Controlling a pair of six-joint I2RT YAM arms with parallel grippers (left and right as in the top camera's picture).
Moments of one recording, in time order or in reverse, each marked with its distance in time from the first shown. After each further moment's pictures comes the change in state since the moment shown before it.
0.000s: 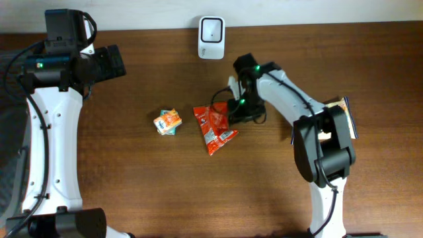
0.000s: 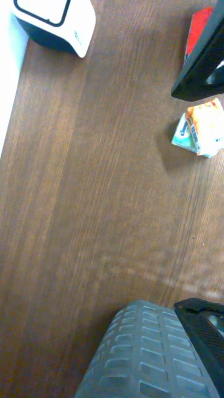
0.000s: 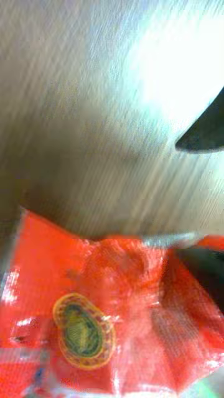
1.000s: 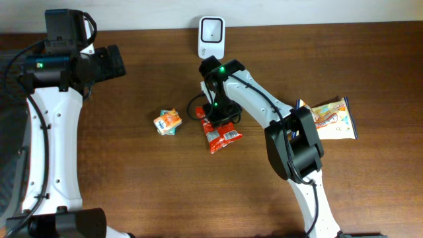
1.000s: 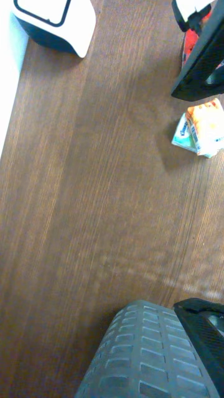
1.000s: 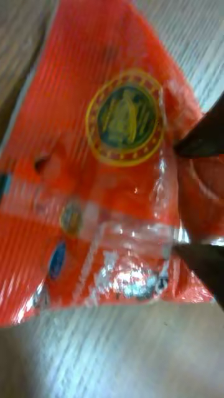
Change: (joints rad) left arm 0.000 0.000 0.000 0.000 0.000 0.000; right arm 0.178 0.174 0.251 -0.143 0.110 0.034
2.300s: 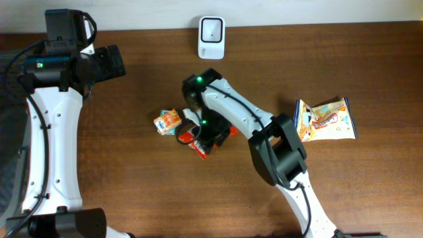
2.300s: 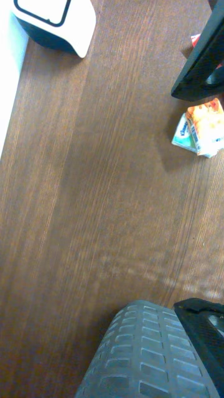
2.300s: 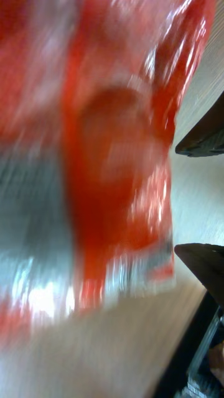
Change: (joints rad) left arm 0.000 0.000 0.000 0.000 0.000 0.000; right arm 0.132 0.058 0.117 -0.325 -0.097 -0.195
